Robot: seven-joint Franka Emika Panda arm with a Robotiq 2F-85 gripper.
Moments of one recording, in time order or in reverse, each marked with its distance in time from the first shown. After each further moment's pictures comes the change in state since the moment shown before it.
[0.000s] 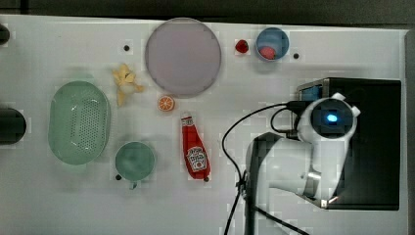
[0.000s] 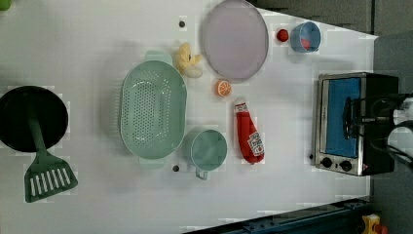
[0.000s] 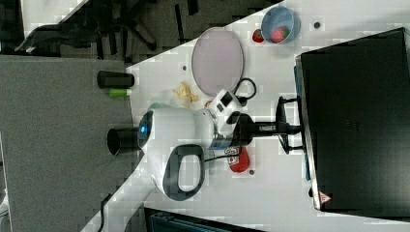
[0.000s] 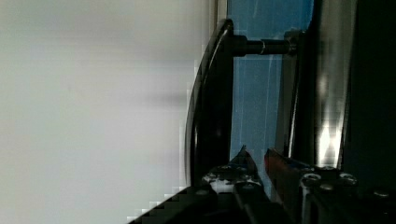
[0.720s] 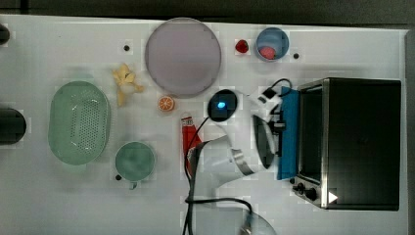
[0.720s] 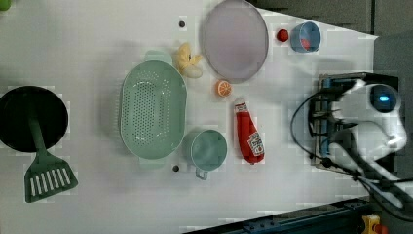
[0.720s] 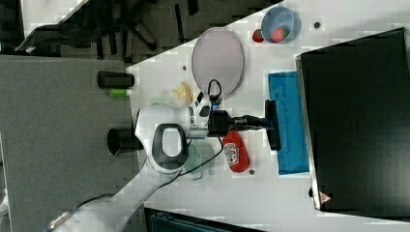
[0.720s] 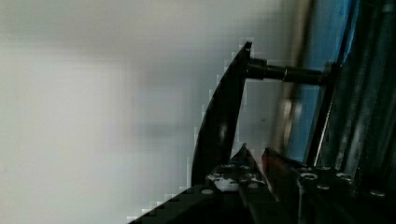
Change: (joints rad) arm 0.130 0.142 0.147 -0.037 -0.338 0.002 0.495
